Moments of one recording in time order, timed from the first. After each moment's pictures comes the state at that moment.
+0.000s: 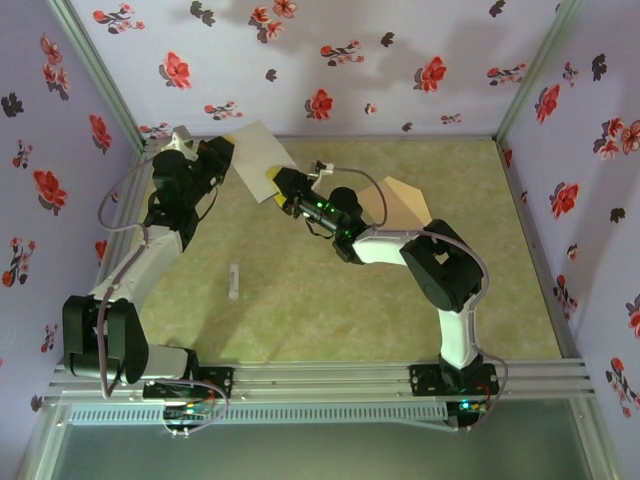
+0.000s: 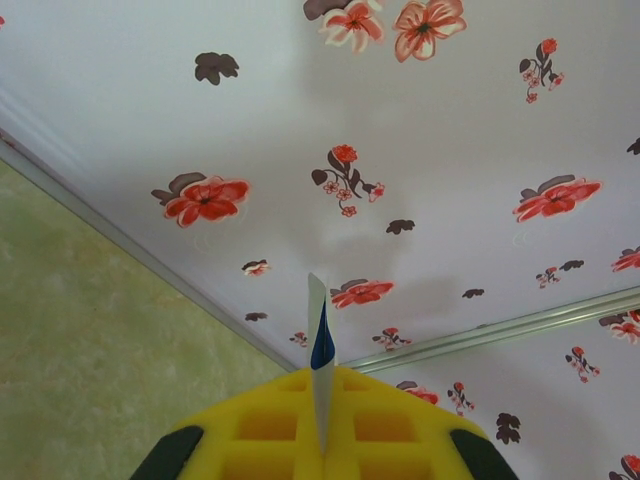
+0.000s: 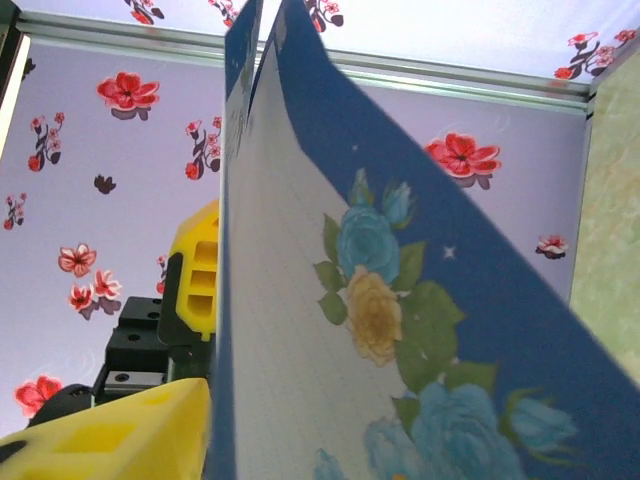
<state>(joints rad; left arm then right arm) -0.19 1.36 0.99 0.34 0.27 -1.17 0.76 1.98 1.13 1.08 -0.29 1.48</state>
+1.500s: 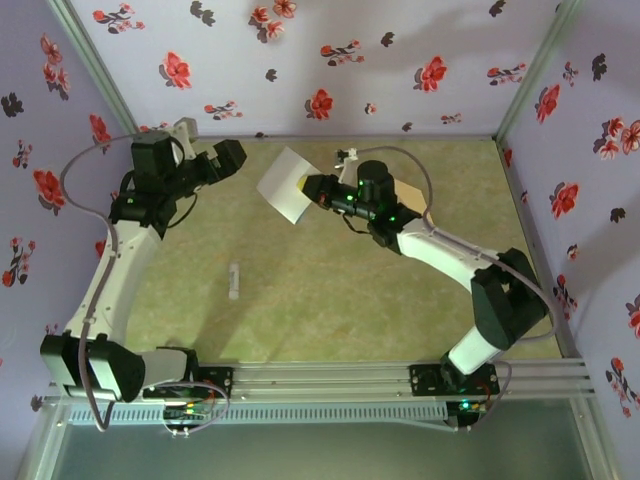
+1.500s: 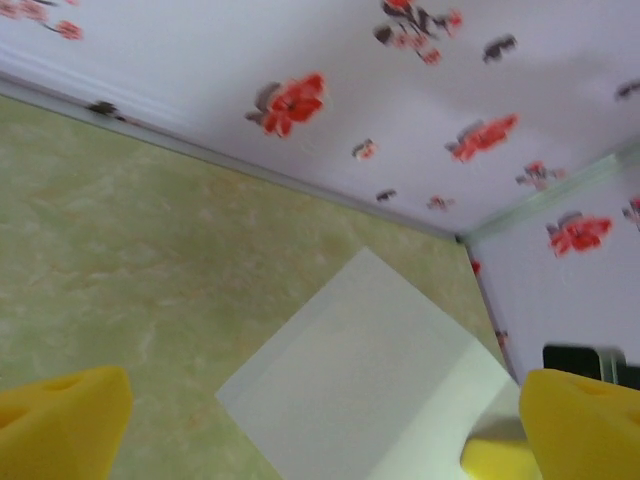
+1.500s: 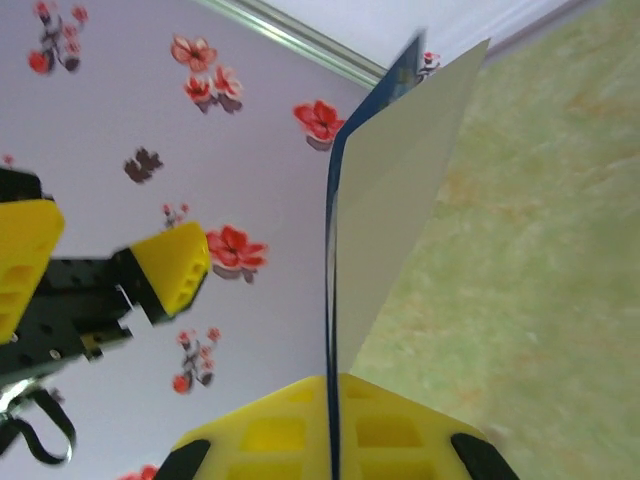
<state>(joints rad) -0.16 1.28 1.31 -0.44 0.42 -0.55 0.63 1.58 1.11 0.28 -0.48 0.97</state>
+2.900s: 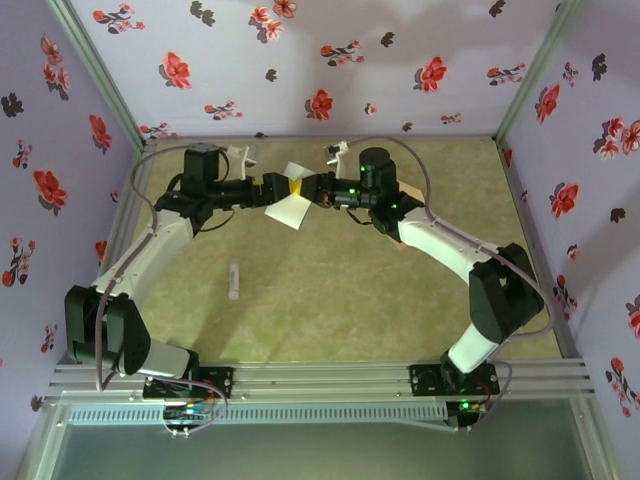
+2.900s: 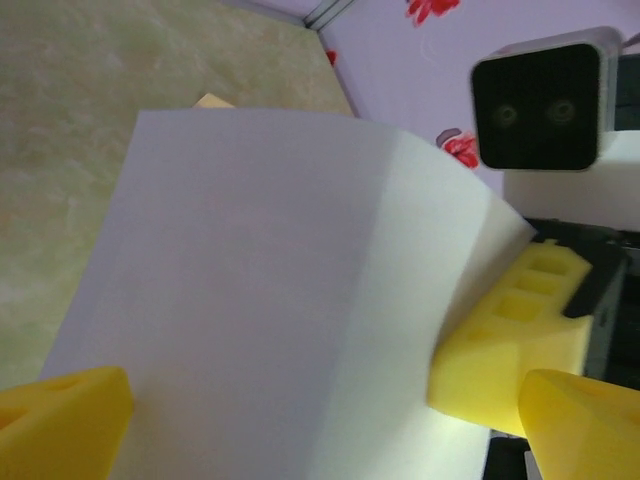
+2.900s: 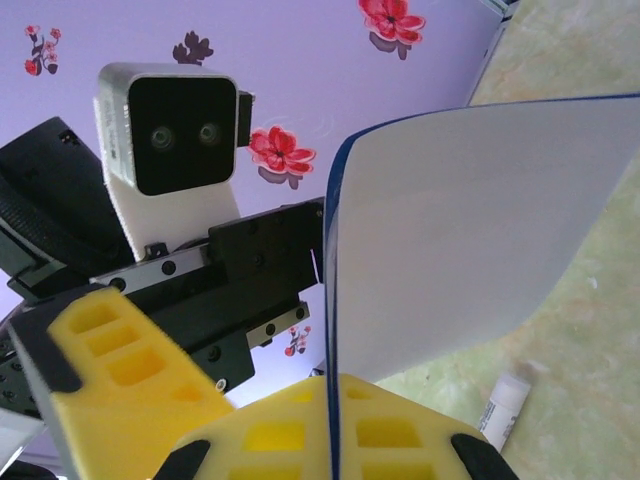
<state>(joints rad) -0.32 1.42 1.19 -0.29 0.80 -0.51 0.59 1.63 1.20 0.24 -0.77 0.93</state>
